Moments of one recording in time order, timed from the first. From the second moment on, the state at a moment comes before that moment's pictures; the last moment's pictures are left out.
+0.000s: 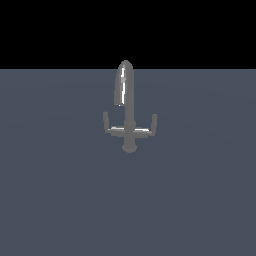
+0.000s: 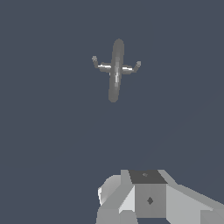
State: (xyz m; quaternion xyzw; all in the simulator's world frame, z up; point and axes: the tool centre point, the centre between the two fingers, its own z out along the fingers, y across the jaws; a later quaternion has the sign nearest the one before) arm -0.247 0.006 0.491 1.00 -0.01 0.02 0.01
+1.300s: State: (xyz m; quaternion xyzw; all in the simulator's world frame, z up) arm -0.165 -0.048 0.452 0.98 -0.08 -0.04 -0.15
